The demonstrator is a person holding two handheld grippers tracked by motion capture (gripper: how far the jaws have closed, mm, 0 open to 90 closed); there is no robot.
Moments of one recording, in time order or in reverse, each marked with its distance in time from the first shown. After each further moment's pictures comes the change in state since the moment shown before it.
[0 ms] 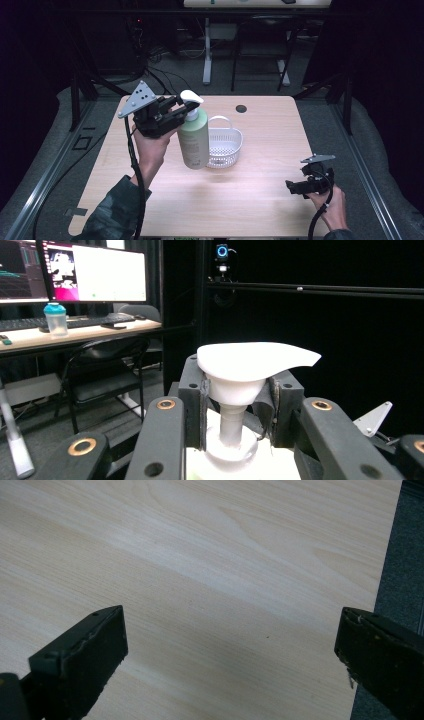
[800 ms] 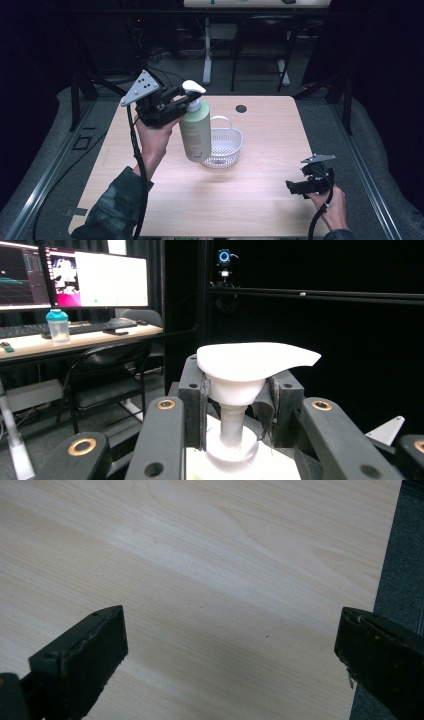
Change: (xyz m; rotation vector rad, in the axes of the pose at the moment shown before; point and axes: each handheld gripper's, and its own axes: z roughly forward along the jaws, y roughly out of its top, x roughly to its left) left arm 0.008 0.012 0.014 -0.014 0.000 0.003; right arm 0.000 0.000 0.000 0.002 -0.001 0.000
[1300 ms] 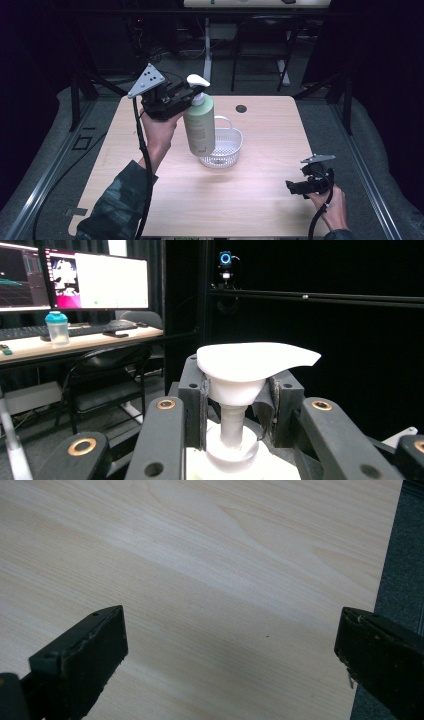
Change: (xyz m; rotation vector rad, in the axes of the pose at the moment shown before) left arm 0.005 0.004 0.017 -0.007 0.003 0.000; right arm 0.000 0.000 0.000 0.000 0.002 0.000
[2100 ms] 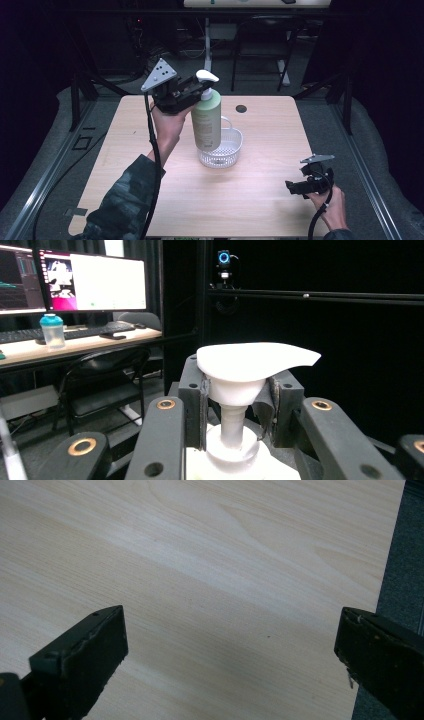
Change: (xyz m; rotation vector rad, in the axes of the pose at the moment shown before) left arm 0.002 -0.002 0.026 0.003 -0.009 0.012; right arm 0.000 0.000 0.001 0.005 -0.001 -0.006
